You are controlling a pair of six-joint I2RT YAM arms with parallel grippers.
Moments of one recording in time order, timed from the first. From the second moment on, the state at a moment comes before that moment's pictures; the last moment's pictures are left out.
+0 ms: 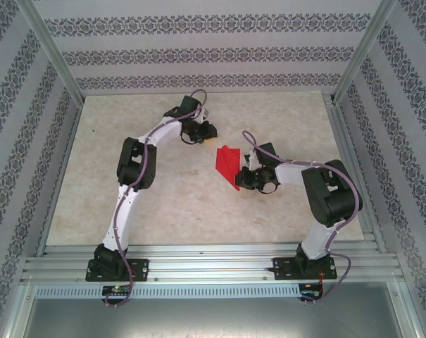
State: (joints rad) left arm -0.37 2.51 2.13 -0.61 0.56 -0.59; right arm 0.34 1.78 0.83 -0.17 -0.55 0.48
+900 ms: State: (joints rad) left arm -0.56 2.42 1.88 -0.48 0.63 -0.56; right arm 0.34 1.78 0.85 -0.21 -0.55 0.48
